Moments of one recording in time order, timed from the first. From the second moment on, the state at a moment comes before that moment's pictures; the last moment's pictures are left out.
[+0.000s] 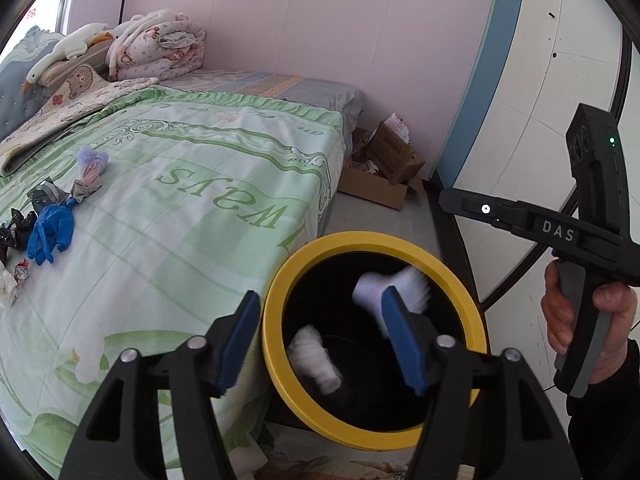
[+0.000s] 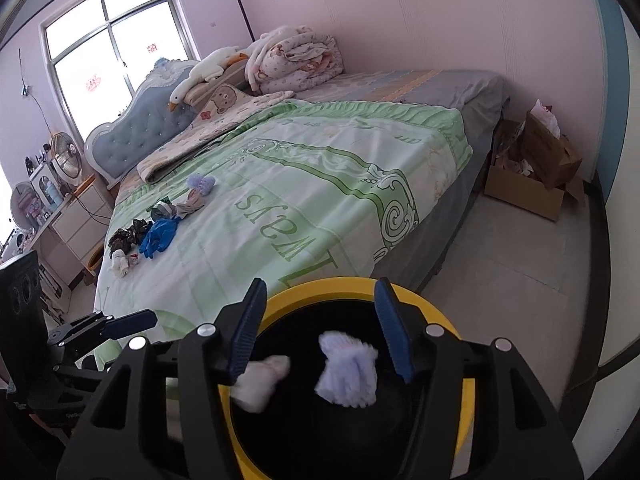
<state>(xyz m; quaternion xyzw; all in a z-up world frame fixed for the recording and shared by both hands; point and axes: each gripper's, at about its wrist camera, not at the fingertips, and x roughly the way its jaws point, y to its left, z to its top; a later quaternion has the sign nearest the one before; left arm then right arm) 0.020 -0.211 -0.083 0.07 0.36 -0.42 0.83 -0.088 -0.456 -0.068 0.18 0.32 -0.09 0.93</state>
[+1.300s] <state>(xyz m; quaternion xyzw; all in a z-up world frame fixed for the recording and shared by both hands) 0.130 -0.023 -0.039 -0.02 0.29 -0.19 0.94 0.053 -0.318 -0.036 0.11 0.29 0.06 0.95</state>
